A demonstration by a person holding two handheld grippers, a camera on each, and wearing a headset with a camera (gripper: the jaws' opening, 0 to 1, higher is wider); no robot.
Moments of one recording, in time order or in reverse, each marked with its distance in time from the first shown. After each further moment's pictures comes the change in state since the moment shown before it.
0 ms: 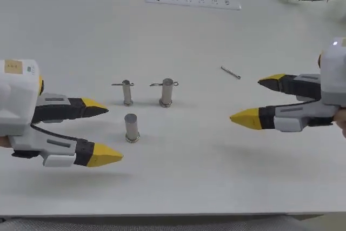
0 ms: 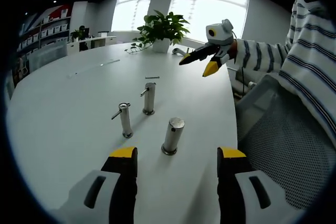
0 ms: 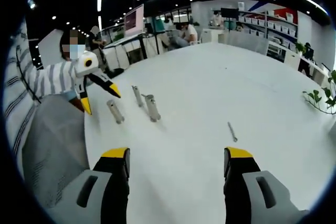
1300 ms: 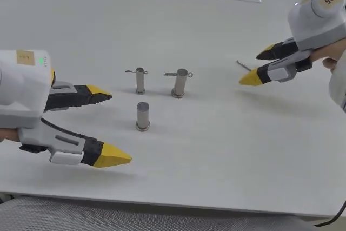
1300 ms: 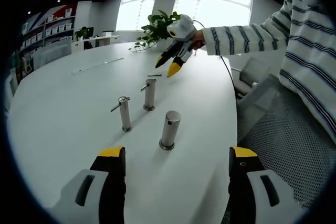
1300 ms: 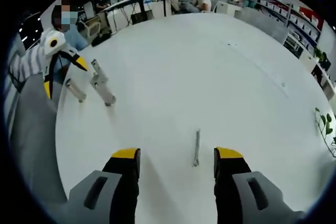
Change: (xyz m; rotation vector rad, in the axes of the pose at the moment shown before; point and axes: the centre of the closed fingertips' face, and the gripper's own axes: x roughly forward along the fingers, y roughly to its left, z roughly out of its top) left arm -0.002 -0.005 -0.007 -0.017 -0.003 0.037; right arm 0.064 -0.078 -0.003 -0.146 0.306 0.044
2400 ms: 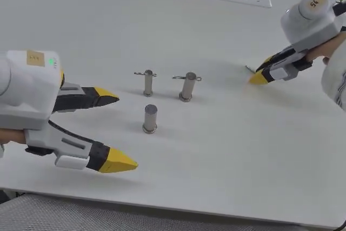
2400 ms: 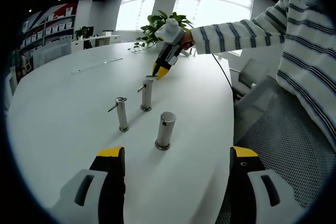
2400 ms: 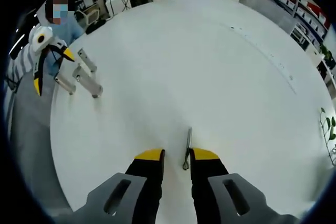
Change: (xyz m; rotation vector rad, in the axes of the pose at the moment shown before) left arm -0.002 -0.005 0.003 -0.007 -0.005 -0.008; right arm 0.012 -0.006 -0.009 -0.003 0.139 0.021
